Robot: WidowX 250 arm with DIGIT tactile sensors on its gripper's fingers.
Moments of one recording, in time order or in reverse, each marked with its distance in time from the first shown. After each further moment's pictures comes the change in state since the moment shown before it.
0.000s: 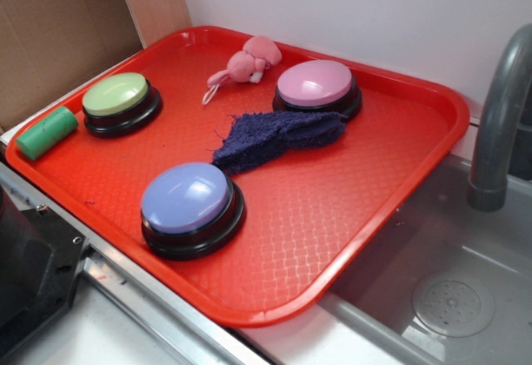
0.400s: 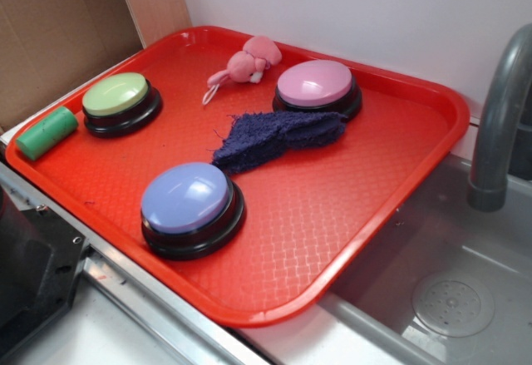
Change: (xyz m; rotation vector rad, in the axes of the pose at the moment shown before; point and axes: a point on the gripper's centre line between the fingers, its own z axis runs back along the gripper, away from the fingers) arm -0.002 0.000 -0.004 -0.002 0.014 0.006
